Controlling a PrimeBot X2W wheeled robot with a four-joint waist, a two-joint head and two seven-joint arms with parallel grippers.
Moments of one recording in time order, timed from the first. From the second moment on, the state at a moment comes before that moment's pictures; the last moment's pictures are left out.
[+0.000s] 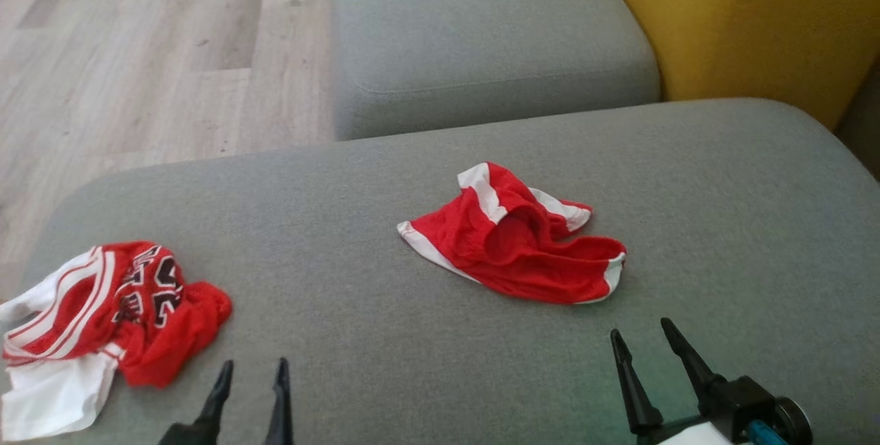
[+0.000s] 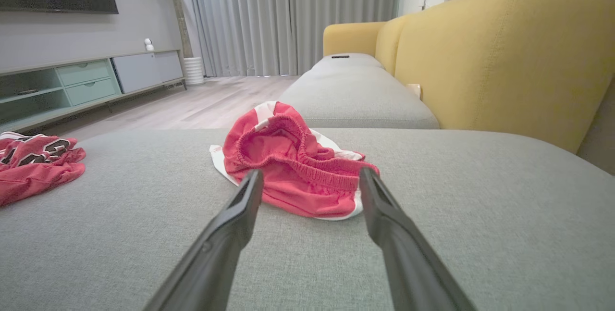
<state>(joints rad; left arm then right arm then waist) 0.30 0.06 -0.14 0.08 -0.11 0.04 -0.25 0.15 -0.05 0.15 0.26 0.04 0.12 -0.25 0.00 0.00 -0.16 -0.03</state>
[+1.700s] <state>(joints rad) -0.95 0.05 -1.23 0.80 -0.65 0.14 0.15 -0.11 -0.05 0.23 0.20 0.13 0.12 -0.25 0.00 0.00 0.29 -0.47</state>
